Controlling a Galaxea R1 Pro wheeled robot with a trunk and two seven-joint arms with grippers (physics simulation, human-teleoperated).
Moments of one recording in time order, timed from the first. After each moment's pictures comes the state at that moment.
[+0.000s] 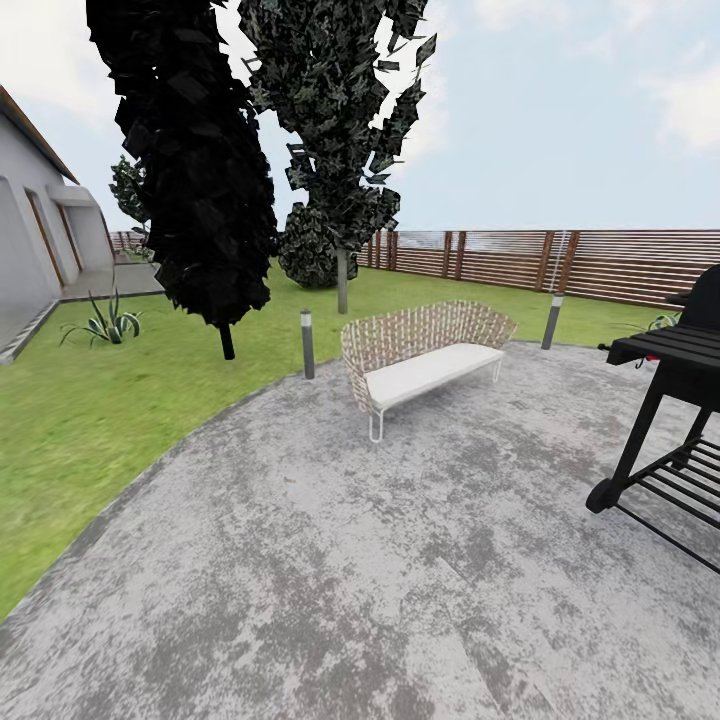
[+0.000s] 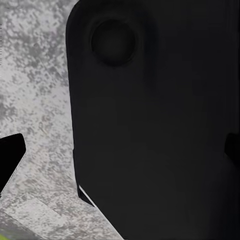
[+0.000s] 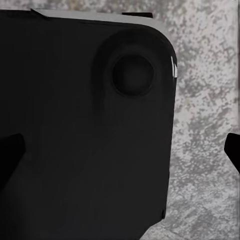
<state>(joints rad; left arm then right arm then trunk) 0.00 0.00 0.00 -0.01 0.00 -0.01 0.00 0.00 0.00 0.00 -0.04 0.00 -0.03 0.00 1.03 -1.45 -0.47</state>
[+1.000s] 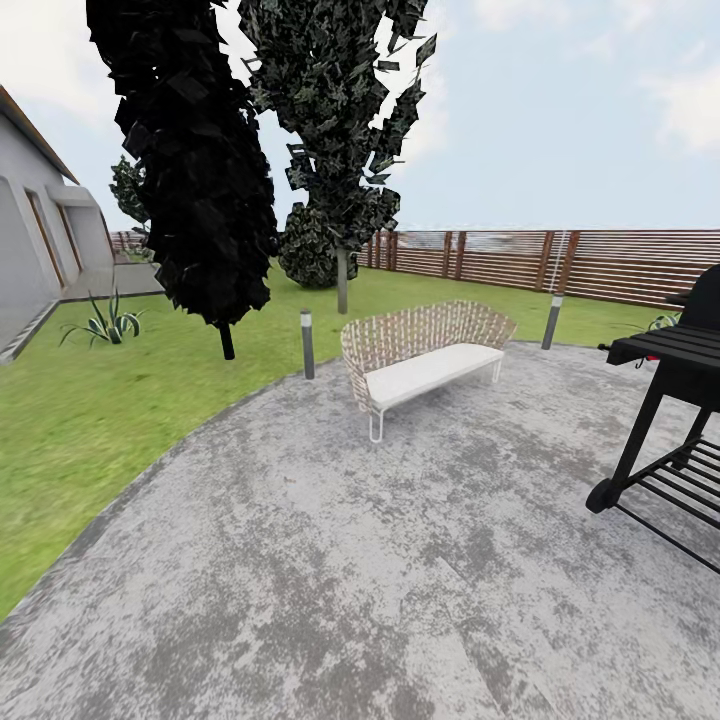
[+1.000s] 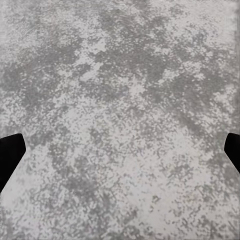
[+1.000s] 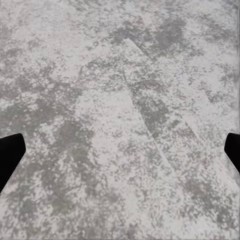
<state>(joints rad) -0.04 0.03 0.00 -0.56 0.00 -0.22 0.00 -0.04 -0.06 0.00 -0.61 0.00 -0.28 0.00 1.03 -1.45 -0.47</state>
